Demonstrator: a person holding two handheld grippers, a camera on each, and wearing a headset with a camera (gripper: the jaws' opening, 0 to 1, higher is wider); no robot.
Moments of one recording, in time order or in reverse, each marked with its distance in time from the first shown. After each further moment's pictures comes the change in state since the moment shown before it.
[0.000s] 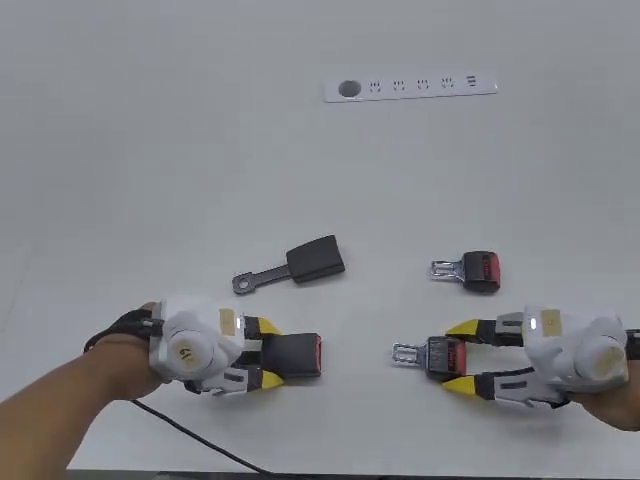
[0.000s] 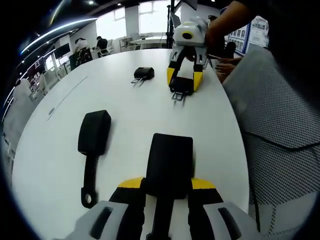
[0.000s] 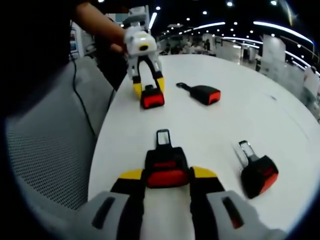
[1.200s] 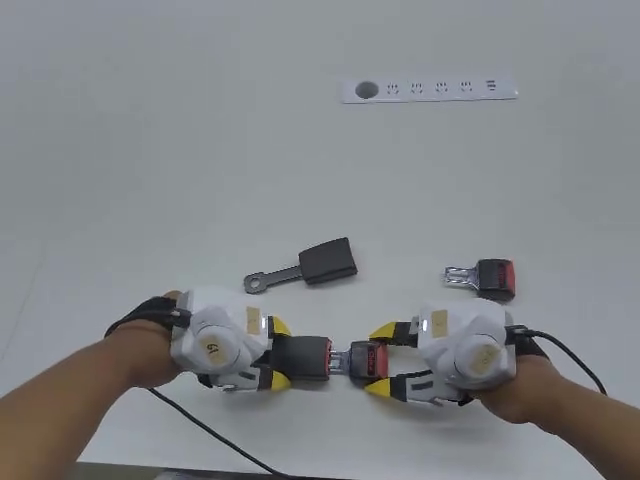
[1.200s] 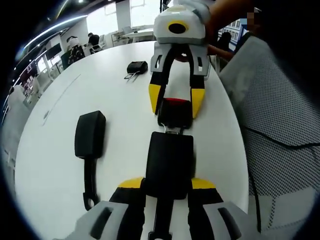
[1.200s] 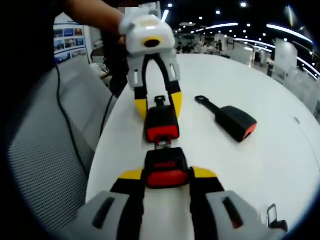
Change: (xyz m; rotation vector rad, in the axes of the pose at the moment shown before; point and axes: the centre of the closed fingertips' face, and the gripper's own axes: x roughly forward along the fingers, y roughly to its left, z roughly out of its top) left arm 0.001 -0.001 0.000 0.055 0.079 -0.026; right arm 0.073 0.019 0.063 -0.065 0.025 0.081
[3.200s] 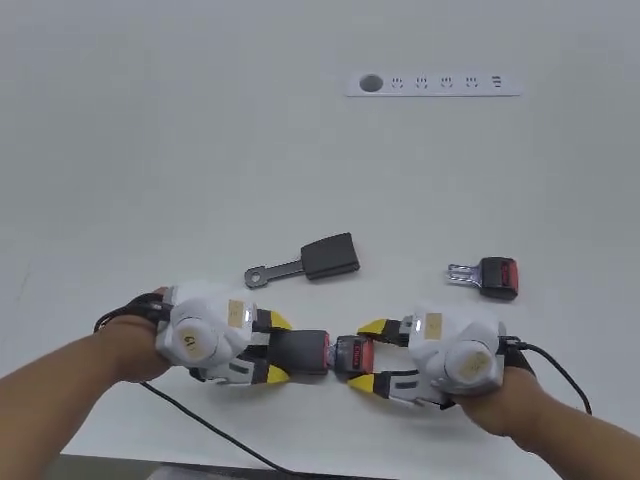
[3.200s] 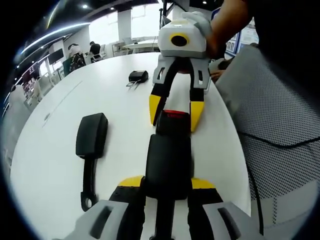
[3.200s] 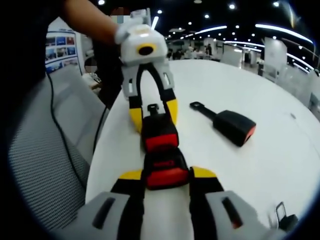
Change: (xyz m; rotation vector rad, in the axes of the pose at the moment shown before) left arm -0.003 0.001 -0.002 -0.004 -0.124 -0.026; right arm 0.013 0.001 0.013 0.065 -0.080 -0.067
